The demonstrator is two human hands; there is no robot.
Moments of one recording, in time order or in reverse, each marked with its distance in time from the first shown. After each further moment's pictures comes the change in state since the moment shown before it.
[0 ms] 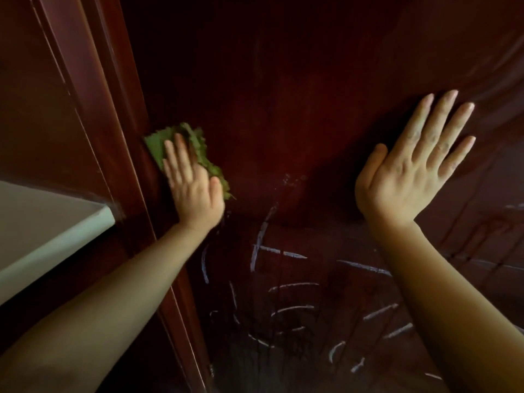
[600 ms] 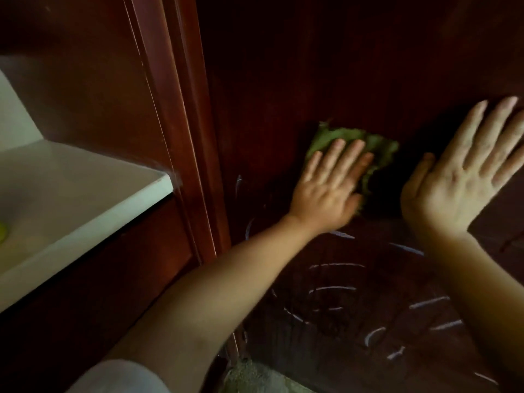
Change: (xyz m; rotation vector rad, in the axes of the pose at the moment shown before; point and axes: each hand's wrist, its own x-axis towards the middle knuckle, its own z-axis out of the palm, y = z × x) left_hand -0.046 0.102 0.013 0.089 -0.153 0.472; right_hand -0.046 -0.002 -0.007 0.138 -0.178 -0.017
